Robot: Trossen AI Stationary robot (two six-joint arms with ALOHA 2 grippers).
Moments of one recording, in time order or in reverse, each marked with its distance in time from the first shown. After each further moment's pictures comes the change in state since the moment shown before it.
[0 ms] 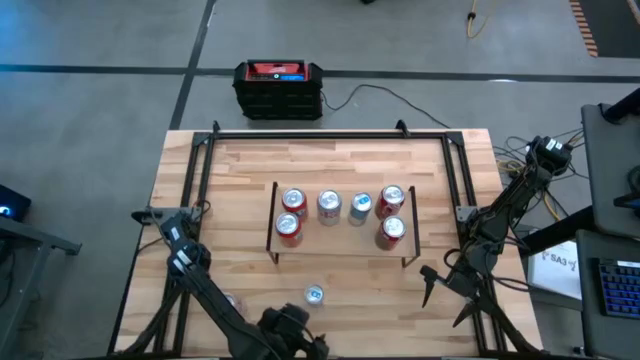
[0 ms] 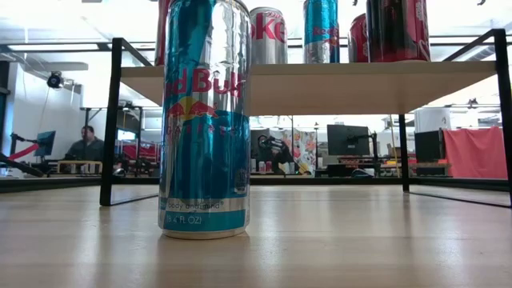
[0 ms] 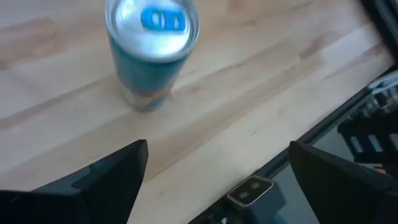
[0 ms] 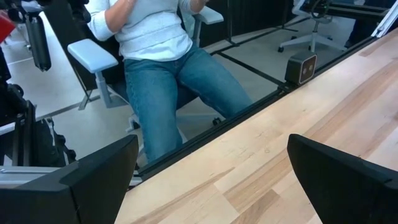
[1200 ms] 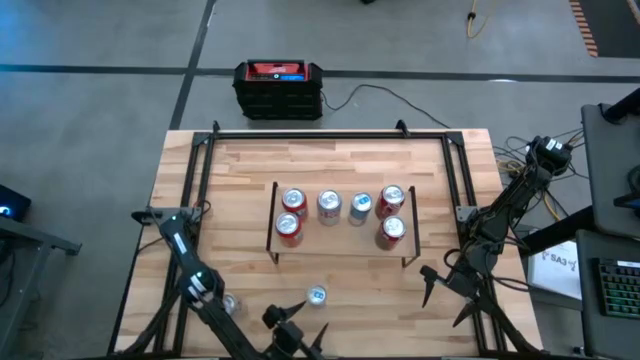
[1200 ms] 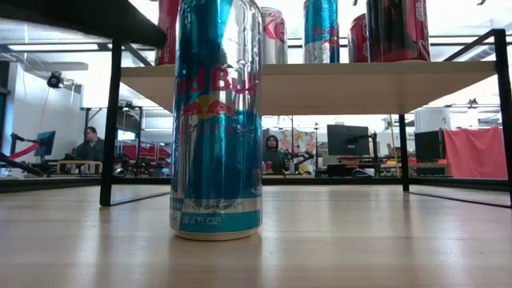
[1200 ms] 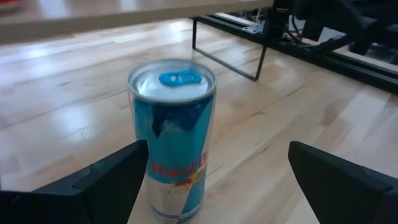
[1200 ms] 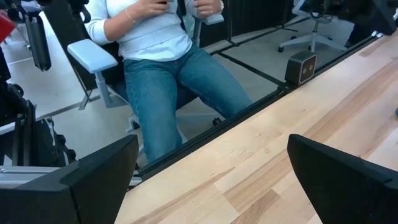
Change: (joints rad) left arm -0.084 0.271 0.044 -0.251 -0.627 -0.114; right arm 0.000 0.000 0.000 0.000 0.000 0.001
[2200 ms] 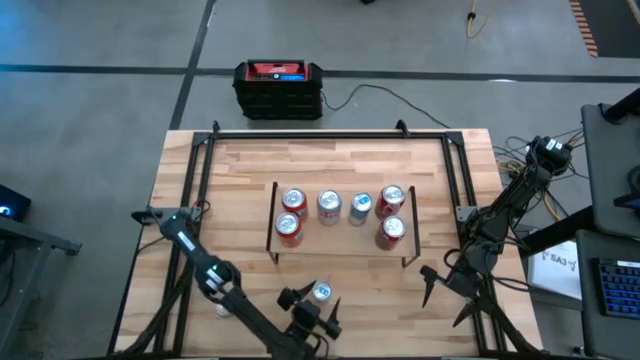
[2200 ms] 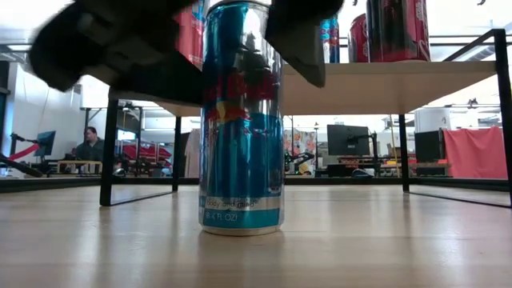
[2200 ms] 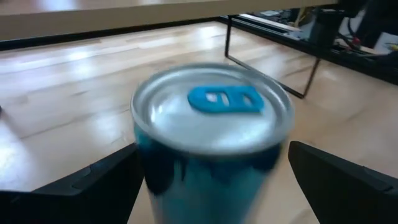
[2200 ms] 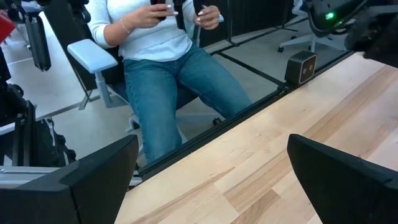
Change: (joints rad) left arm 0.139 0.058 -0.002 0.000 -0.017 -0.017; right arm 0.000 0.000 0.000 0.000 0.000 0.000
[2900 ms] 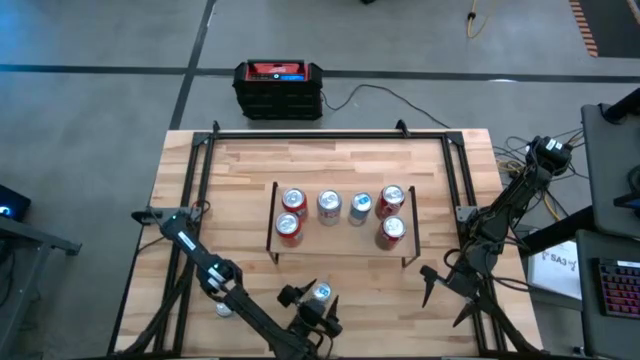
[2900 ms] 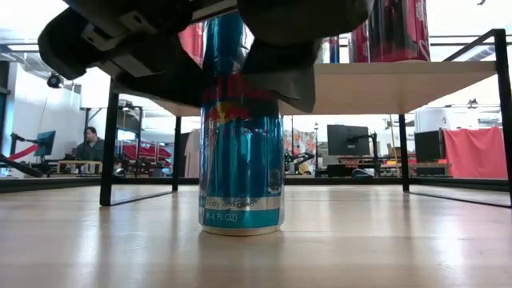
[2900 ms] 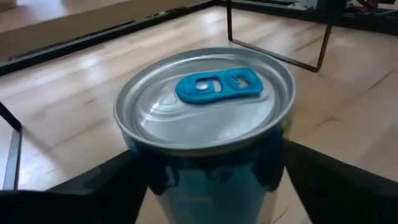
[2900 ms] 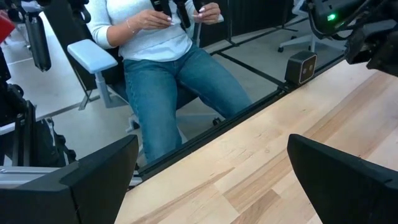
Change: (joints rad) left arm 0.013 0.000 0.000 0.000 0.048 0.165; right arm 0.000 0.000 0.000 0.000 0.000 0.000
